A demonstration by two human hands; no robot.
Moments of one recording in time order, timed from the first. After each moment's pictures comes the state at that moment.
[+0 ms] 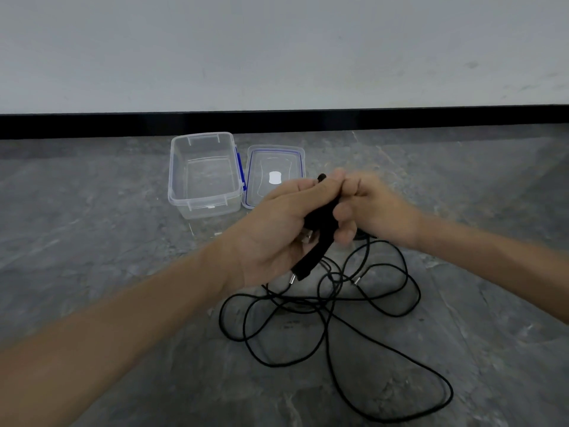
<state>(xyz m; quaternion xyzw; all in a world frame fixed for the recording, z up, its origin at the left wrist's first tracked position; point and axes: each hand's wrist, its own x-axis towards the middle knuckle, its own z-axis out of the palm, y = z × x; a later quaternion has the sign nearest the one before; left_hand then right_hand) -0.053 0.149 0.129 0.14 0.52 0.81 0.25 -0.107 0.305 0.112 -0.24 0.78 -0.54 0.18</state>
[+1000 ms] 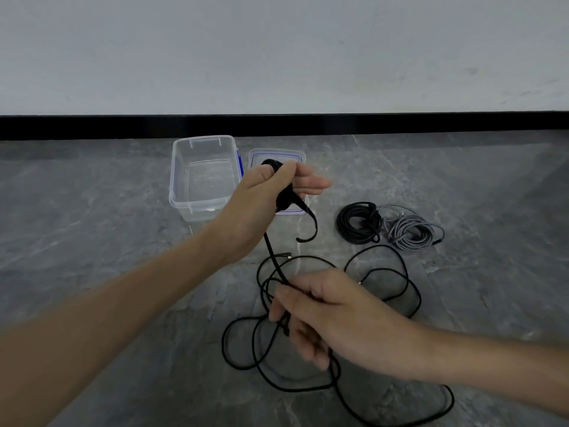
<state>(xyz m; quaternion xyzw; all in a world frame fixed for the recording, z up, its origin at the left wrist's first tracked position) -0.087 0.127 0.106 0.08 0.65 0.76 0.06 -0.006 0.267 0.109 -0.13 0.75 -0.54 0.35</state>
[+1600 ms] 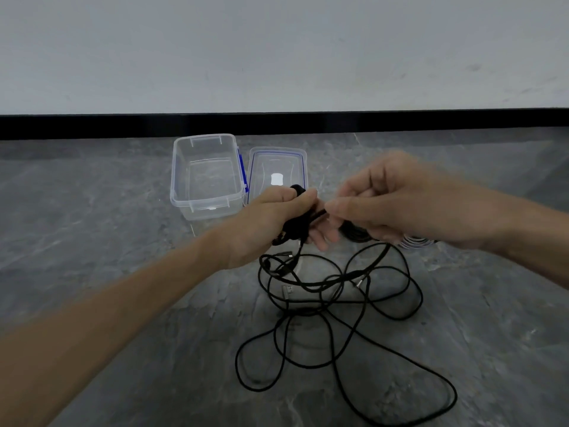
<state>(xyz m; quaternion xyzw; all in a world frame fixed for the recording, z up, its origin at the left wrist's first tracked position) -0.075 0.122 0.107 0.17 0.69 0.67 0.21 -0.073 0.305 0.182 -0.22 0.86 -0.41 0.23</state>
